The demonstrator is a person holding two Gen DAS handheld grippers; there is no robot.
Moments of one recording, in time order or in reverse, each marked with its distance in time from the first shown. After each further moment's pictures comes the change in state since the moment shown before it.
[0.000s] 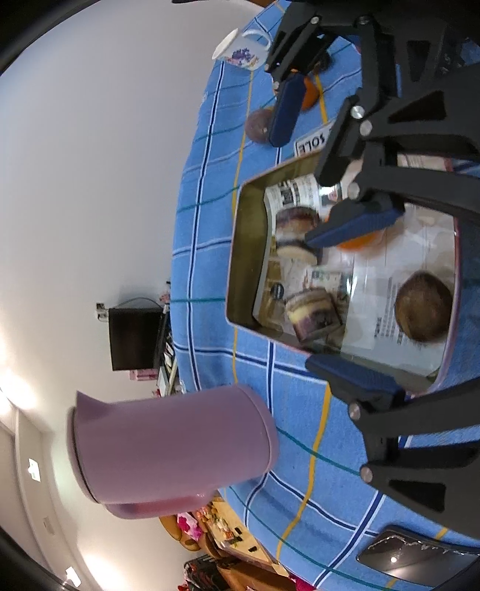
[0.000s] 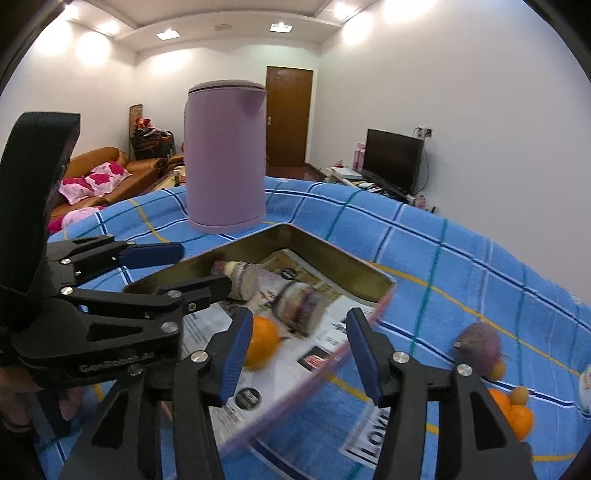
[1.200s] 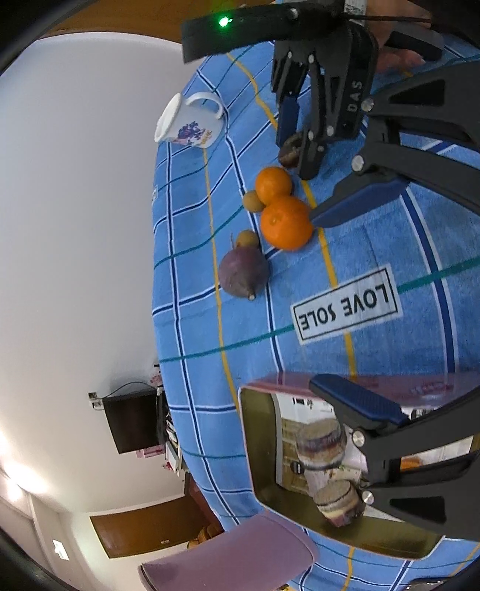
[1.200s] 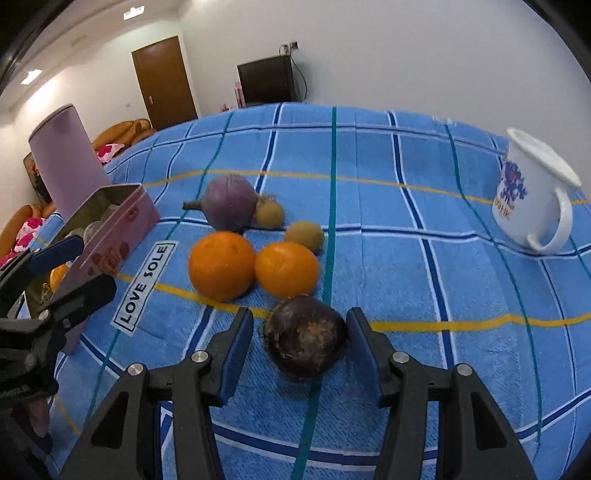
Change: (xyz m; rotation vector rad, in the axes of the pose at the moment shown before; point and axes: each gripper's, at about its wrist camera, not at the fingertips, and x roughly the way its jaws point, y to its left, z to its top) left arm 0.016 -0.156 0.004 0.209 0.094 -0.185; right arm -0.049 -0.175 -0.096 0.437 0.279 -0.200
